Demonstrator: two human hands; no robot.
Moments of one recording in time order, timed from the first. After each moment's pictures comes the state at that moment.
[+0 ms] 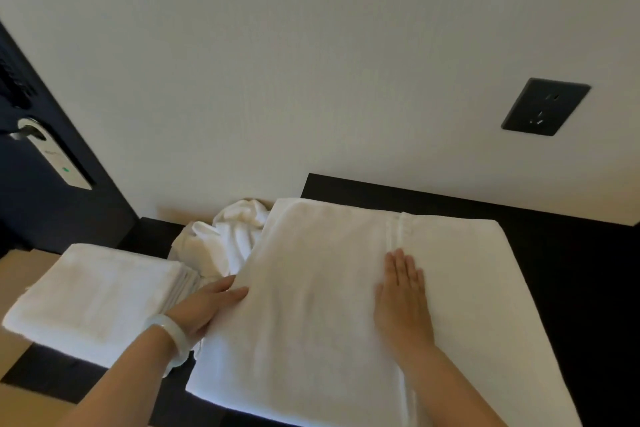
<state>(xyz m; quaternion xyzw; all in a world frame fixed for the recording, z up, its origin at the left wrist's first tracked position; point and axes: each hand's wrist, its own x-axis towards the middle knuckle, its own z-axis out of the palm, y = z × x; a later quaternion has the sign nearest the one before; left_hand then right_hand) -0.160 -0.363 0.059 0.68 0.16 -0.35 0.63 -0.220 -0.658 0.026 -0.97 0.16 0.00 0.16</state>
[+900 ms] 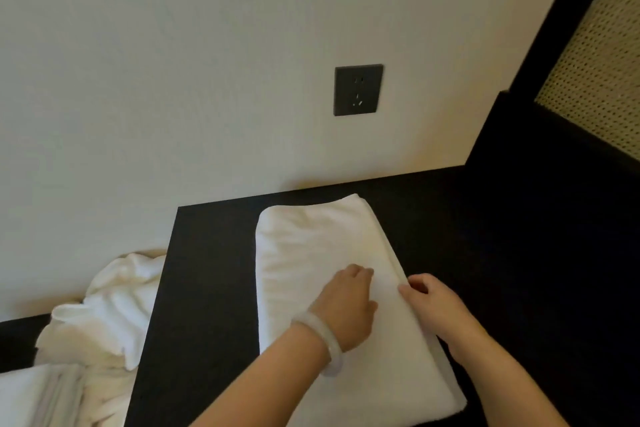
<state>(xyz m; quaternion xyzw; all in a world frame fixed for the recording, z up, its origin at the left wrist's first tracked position) -0.236 -0.687 0.104 0.87 -0.41 -0.24 0.15 -0.327 -0.816 0.097 -0.73 0.47 0.05 0.49</state>
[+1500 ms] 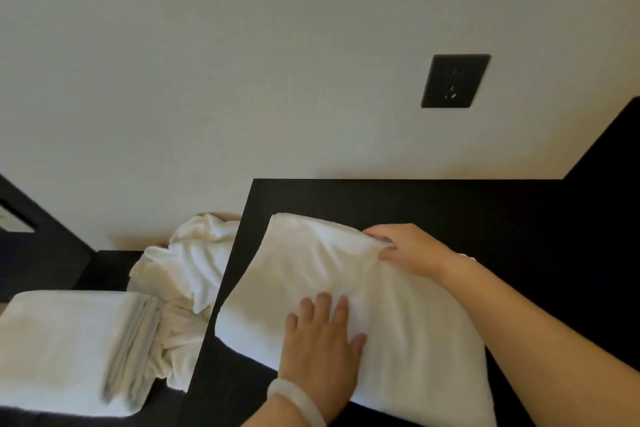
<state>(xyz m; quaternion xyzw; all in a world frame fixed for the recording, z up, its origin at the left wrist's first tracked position) -0.258 -0.580 0.090 0.95 -0.26 -0.19 0.01 -0.197 -0.793 0.099 -0.95 0.08 0.16 0.28</state>
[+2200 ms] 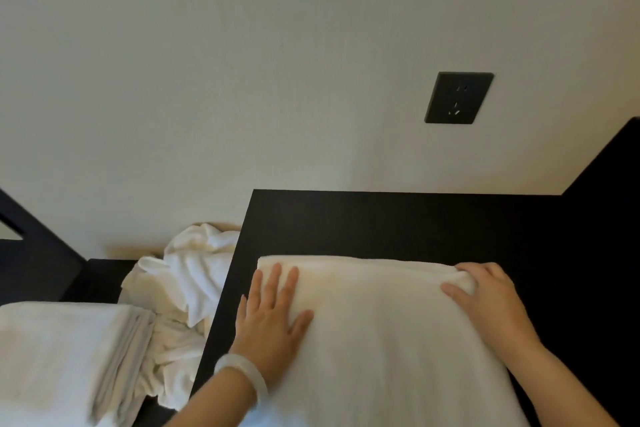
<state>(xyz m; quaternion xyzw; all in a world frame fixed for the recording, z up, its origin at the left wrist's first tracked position) -0.186 -0.520 0.041 0.96 -0.19 -0.15 0.12 -0.279 -0.831 0.062 -0.91 0.35 -0.05 0.24</state>
